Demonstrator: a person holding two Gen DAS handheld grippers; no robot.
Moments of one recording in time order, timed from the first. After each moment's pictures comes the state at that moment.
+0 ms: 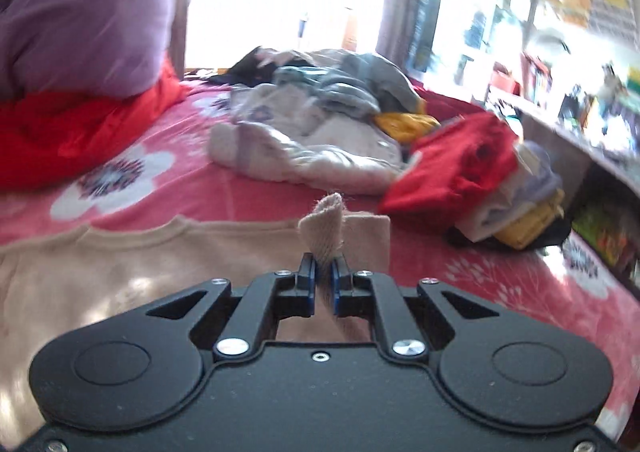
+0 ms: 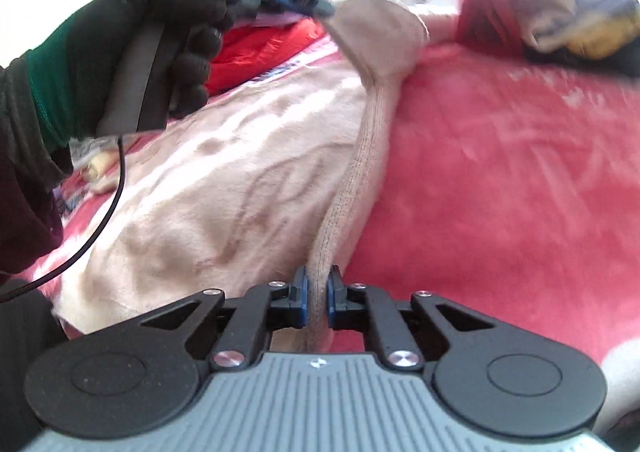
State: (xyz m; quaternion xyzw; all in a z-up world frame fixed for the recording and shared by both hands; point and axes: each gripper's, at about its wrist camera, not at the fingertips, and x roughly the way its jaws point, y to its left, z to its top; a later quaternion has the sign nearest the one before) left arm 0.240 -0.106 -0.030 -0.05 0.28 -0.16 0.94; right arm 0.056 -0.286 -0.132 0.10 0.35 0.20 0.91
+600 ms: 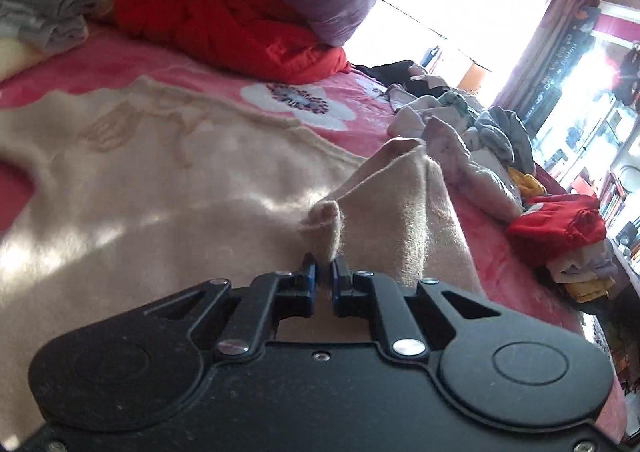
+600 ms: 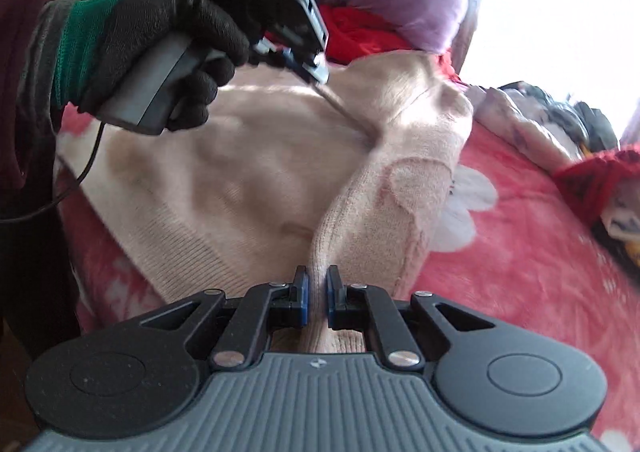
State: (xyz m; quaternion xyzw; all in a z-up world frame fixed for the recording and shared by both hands) left arm 0.164 0.064 -0.099 -0.24 0.30 -0.02 0.92; right arm 0.023 -0.181 -0.127 -0.20 0.29 0.27 0.90
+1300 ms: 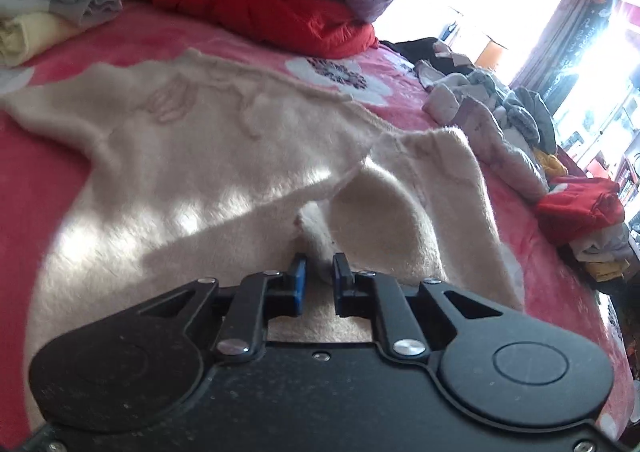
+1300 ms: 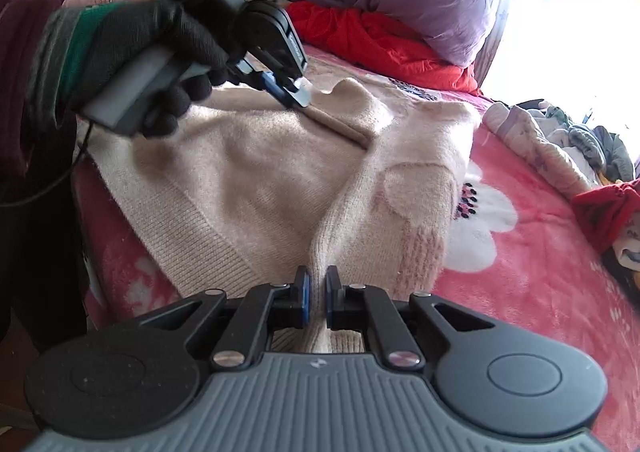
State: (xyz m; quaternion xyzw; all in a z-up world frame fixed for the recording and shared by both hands) left arm 0.153 0.108 -0.097 -0.21 0.32 -0.01 0.92; right arm 0.013 -0.163 -0.125 -0.22 0.29 0.29 0.89
